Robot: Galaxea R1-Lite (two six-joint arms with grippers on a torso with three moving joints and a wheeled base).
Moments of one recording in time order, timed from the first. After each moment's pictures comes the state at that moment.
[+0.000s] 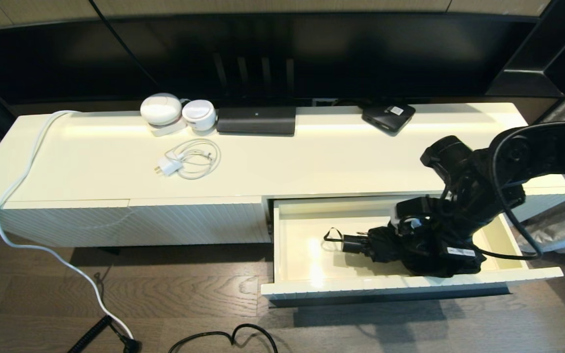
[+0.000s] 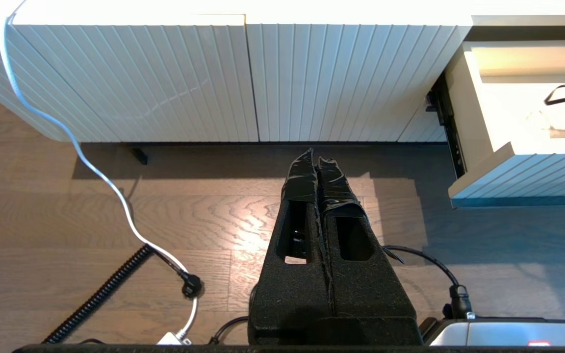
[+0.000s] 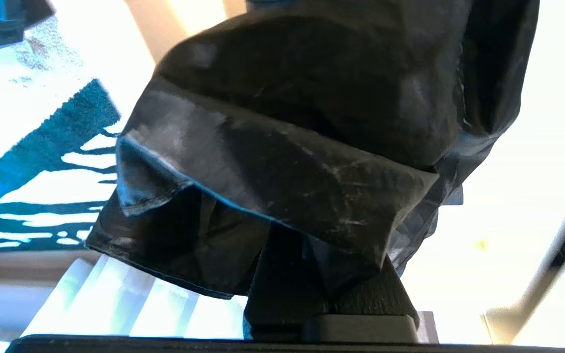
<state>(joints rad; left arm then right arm) 0.00 0.00 0.00 -0.05 -0.01 -0.03 0.28 1.95 -1.53 0.76 -0.12 -1.08</state>
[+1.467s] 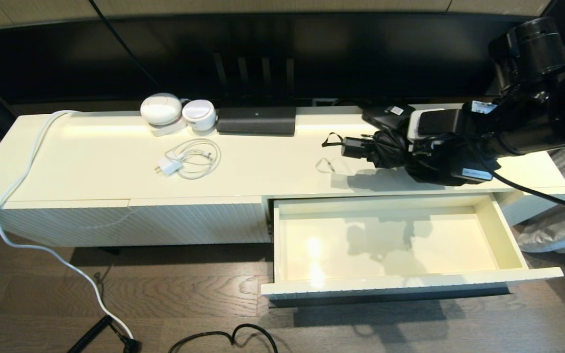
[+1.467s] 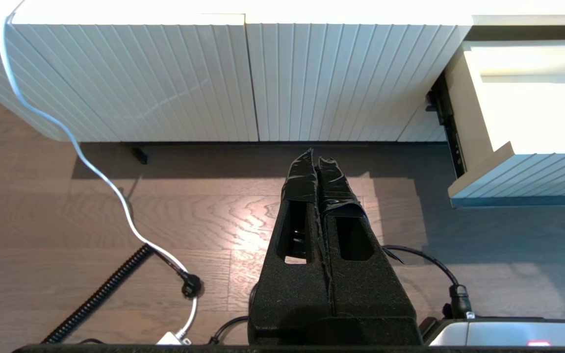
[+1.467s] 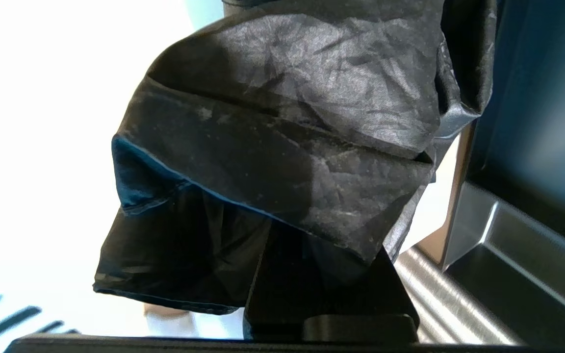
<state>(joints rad) 0.00 0.00 0.00 -0.04 -0.01 -0.03 0.33 1.75 -1.66 0.46 -0.31 -1.13</state>
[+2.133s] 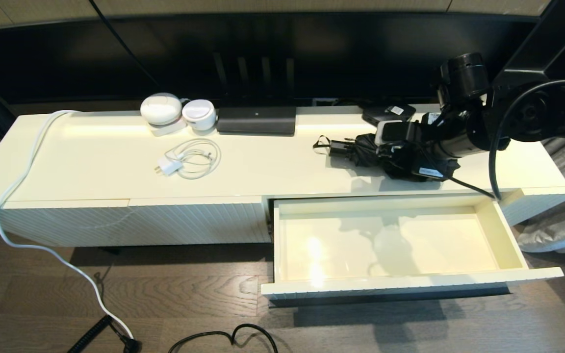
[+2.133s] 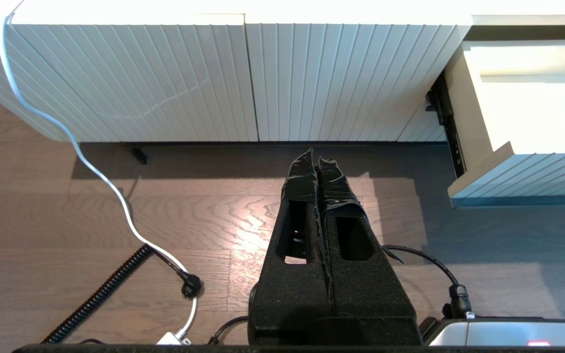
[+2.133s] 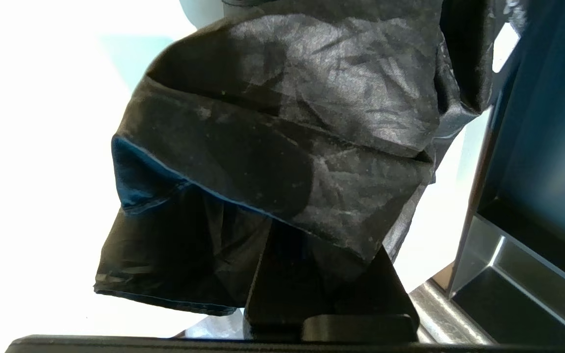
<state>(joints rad) 0.00 0.00 0.00 -0.05 -0.01 -0.03 0.32 1.97 -1.81 0.39 -0.32 -1.14</state>
